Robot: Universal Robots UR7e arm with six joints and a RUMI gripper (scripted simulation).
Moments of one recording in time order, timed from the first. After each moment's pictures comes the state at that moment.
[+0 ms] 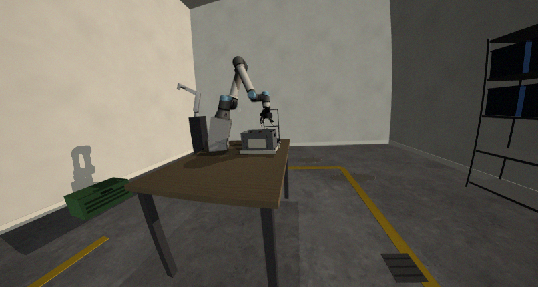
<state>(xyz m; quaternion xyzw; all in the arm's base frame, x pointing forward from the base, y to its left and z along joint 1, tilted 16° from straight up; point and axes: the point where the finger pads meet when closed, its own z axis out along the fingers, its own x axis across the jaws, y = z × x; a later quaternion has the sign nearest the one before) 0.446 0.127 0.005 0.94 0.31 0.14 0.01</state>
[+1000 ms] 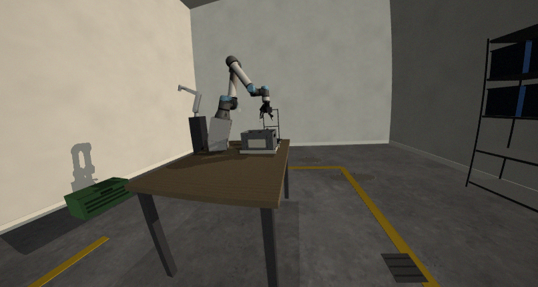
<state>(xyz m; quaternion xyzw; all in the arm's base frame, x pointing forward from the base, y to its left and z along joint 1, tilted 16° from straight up) 0.430 0.123 0.060 0.94 0.31 0.14 0.01</state>
